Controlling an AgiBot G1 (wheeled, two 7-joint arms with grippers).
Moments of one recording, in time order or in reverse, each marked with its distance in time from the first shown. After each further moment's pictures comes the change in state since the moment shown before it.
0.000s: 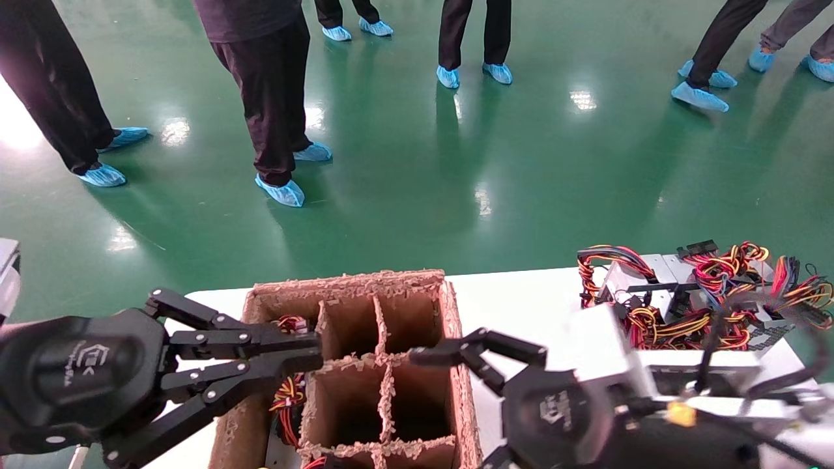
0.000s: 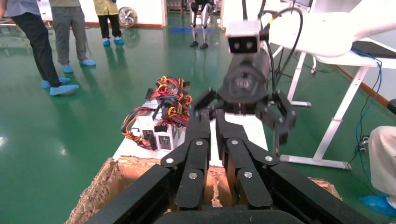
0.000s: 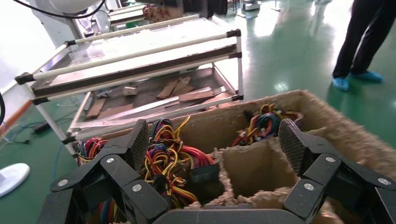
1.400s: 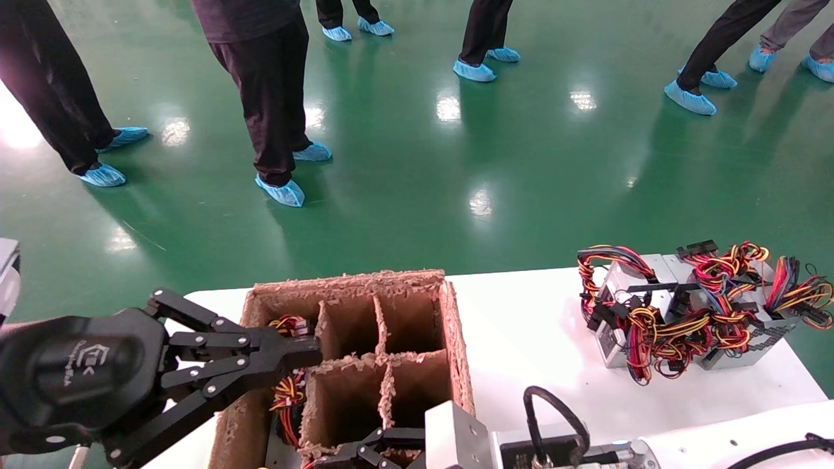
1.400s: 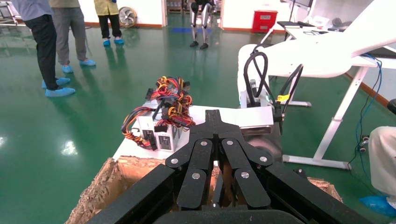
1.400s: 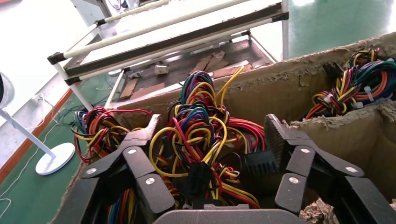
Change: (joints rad) left arm 0.000 0.000 0.000 0.000 0.000 0.000 0.000; right arm -0.030 -0.200 -0.145 -0.071 -0.164 0.037 -0.030
